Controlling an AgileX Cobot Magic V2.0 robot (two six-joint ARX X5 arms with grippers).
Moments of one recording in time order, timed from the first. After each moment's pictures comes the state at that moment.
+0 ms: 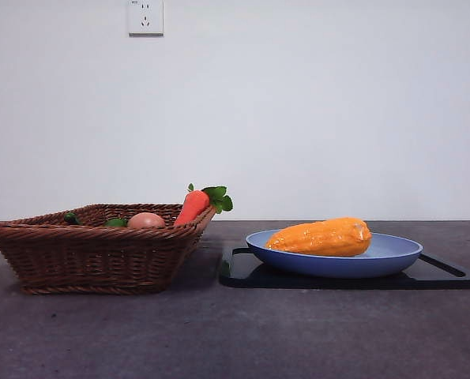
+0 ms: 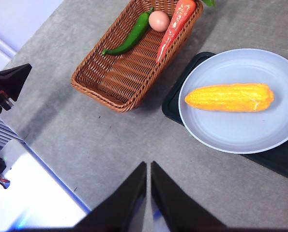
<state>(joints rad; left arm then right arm) -0.01 0.01 0.03 -0.18 0.05 0.01 0.20 0.85 1.09 -0.97 -0.60 0.01</state>
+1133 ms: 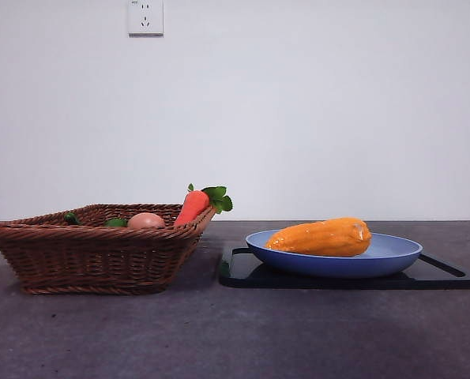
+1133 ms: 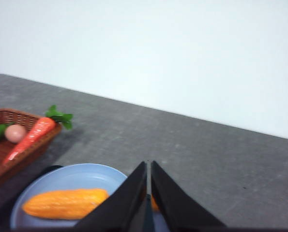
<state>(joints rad) -0.01 0.01 0.03 -0.18 0.05 0.01 -0.05 0.37 0.48 -0.15 -0.37 -0.09</state>
